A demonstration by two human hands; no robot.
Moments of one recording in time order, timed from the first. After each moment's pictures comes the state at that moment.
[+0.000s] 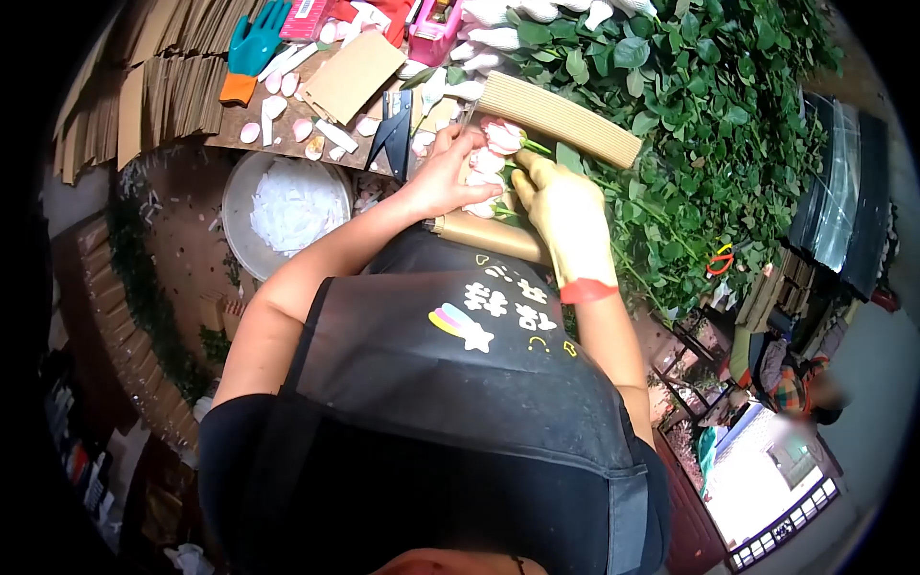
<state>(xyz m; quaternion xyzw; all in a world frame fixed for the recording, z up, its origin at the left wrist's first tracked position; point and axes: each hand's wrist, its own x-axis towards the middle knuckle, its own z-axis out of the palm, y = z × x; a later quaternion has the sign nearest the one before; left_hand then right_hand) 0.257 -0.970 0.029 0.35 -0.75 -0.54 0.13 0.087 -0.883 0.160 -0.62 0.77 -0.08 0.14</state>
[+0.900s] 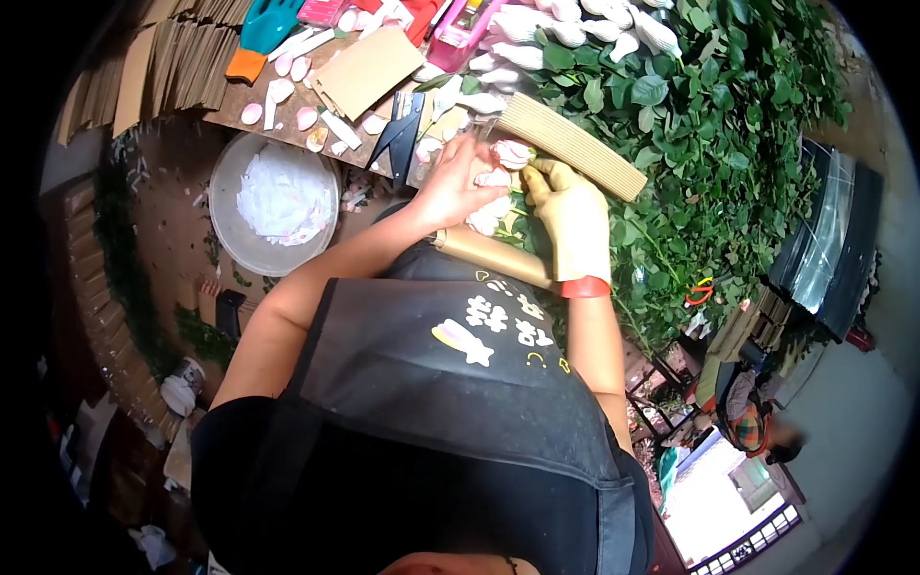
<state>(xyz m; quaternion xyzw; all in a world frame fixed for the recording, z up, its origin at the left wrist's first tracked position) 0.244 -0.961 0.026 0.42 -0.69 -0.56 0.19 0.074 -0.909 0.145 -0.43 0.83 -0.13 0.31</state>
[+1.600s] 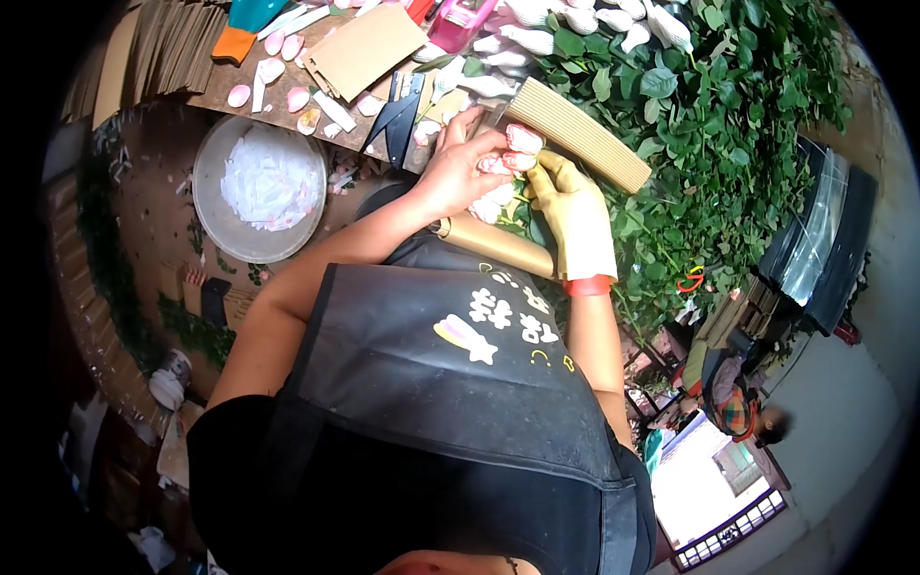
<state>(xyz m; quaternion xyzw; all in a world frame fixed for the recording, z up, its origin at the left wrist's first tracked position) 0.239 -0.957 0.029 0.41 -0.71 -0.52 0.25 0.076 -0.894 0.131 -0.35 0.82 -0.22 0.39</state>
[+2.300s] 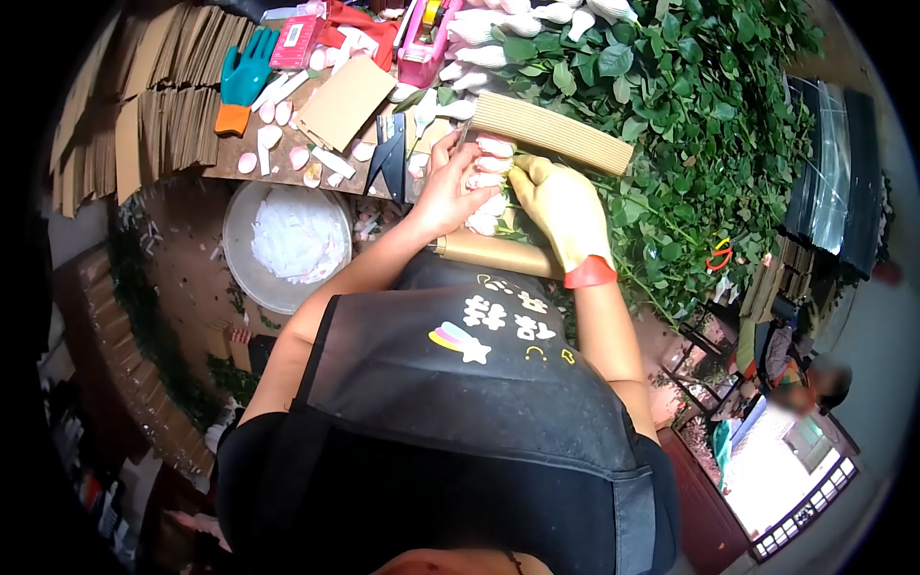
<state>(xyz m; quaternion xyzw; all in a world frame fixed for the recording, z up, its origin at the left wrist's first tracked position) 0.242 -0.963 0.019 0.38 -0.71 -0.54 0.23 0.077 -0.905 0.152 -0.53 0.81 -0.07 0.24</state>
